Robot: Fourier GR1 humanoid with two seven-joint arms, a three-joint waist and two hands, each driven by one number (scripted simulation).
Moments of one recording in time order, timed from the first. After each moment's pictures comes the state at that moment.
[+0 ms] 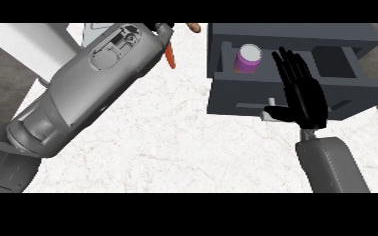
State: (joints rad) left arm -1.30 0.27 -0.62 -0.81 0.58 0.81 0.16; right arm -0.32 -0.17 0.02 -1.31 1.11 -0.33 -0.10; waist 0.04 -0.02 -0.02
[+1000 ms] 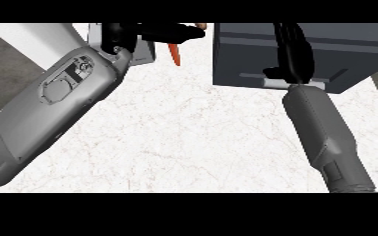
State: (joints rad) left arm -1.07 0.45 -0.63 -1.15 0.53 0.79 0.27; right arm -0.79 -0.18 -0.16 -0.62 1.22 -0.68 -0.10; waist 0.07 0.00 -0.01
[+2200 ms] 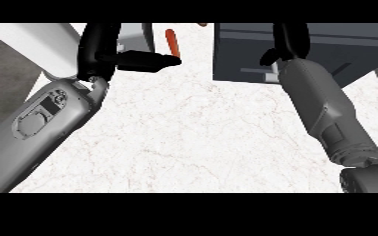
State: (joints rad) left arm -0.84 0.53 -0.59 -1.35 0.47 0.75 0.24; right arm -1.09 -0.22 -0.29 -0.25 1.17 -0.72 -0.20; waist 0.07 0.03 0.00
